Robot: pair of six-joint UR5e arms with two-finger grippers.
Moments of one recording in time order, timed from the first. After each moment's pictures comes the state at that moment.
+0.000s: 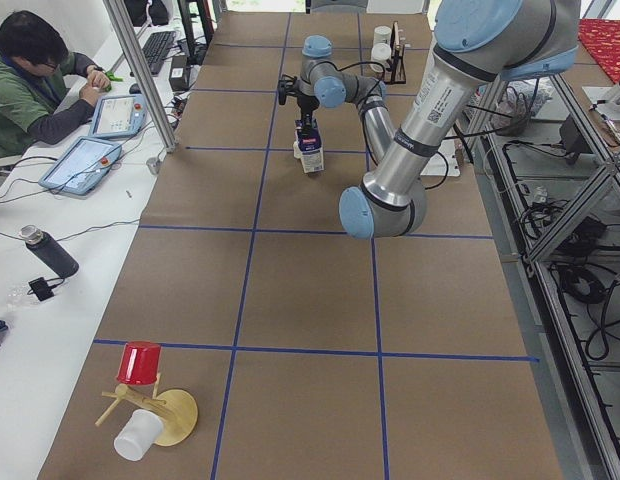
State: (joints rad) left arm -0.58 -2.25 -1.89 -1.47 -1.84 -1.27; right arm 1.54 -1.67 1.62 -1.40 2.29 0.09
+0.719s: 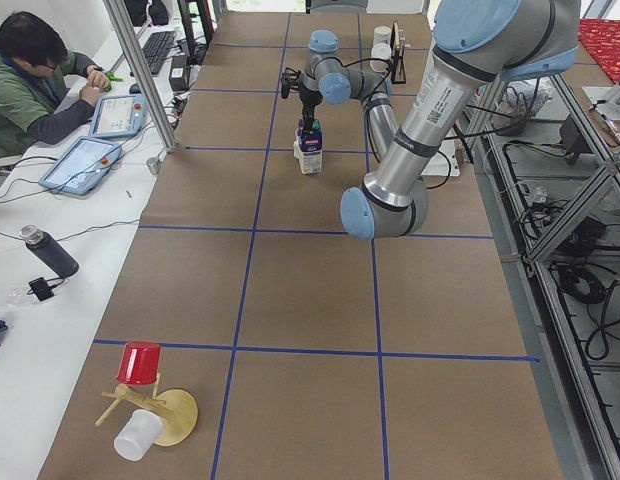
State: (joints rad) left arm -0.59 -2.24 -1.95 -1.46 -1.82 -1.27; right arm 1.54 -1.67 1.61 -1.40 2.29 0.09
